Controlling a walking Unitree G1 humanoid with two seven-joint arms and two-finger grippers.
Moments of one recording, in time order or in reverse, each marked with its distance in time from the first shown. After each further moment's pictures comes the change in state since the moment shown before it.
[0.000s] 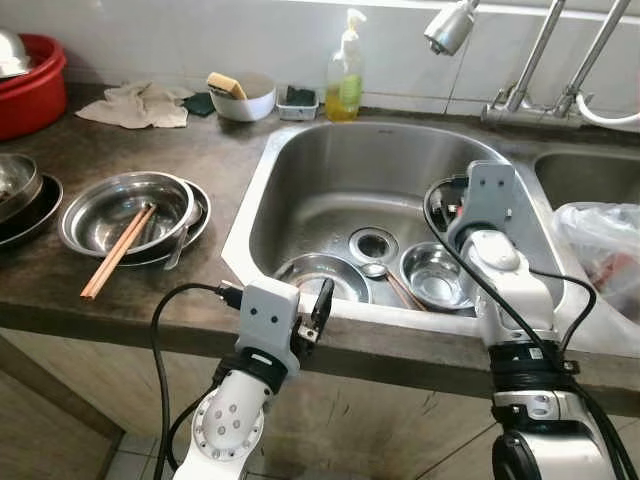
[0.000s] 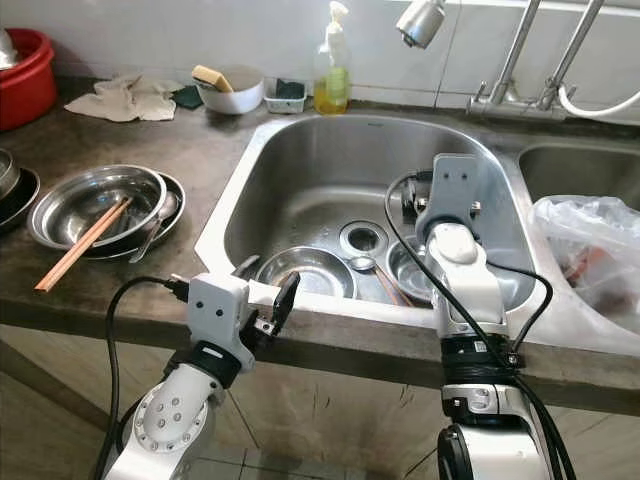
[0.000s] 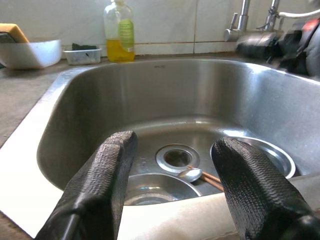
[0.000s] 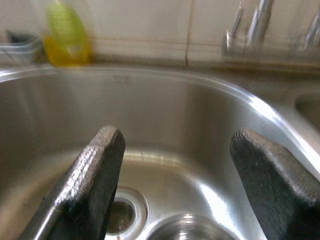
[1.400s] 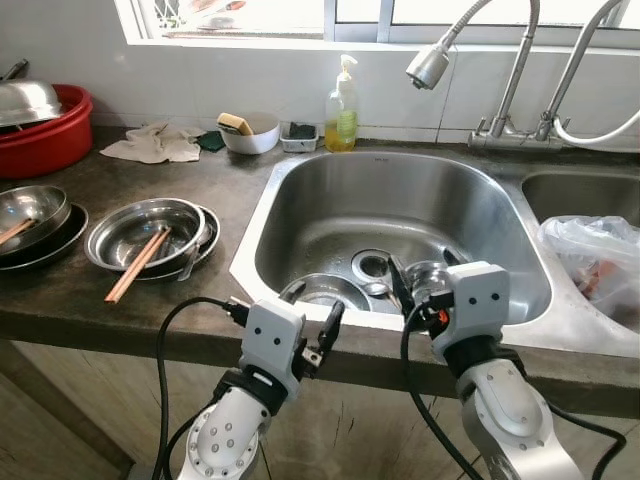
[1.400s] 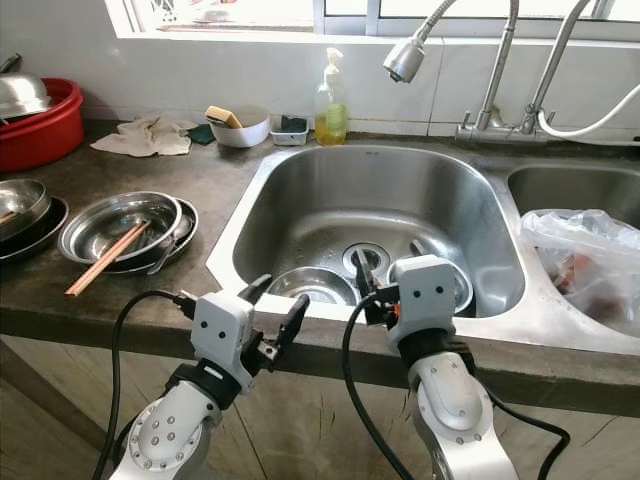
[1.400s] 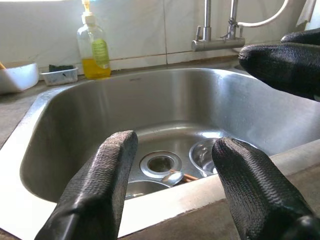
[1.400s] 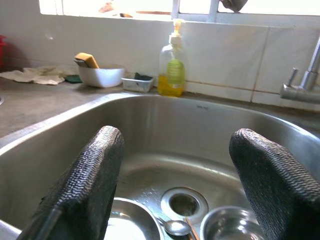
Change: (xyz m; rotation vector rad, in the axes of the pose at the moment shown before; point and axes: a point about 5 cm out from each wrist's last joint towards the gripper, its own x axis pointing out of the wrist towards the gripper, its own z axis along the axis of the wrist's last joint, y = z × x) left arm -0.011 -0.002 -0.012 -0.009 0.018 -0.093; right arm -0.132 0.035 -0.028 -0.032 -0.128 0.306
